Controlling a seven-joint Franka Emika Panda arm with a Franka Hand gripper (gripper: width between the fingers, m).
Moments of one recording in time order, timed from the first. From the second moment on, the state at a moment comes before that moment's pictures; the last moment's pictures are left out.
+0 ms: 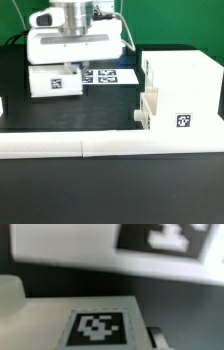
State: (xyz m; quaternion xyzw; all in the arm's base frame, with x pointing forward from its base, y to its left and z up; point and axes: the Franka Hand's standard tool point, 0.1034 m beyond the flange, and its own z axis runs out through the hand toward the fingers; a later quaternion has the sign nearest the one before) arm 0.384 -0.058 0.022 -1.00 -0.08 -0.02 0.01
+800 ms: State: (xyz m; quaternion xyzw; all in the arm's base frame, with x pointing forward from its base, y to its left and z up) arm 0.441 -0.043 0.047 -0.98 -0.19 -0.02 0.02
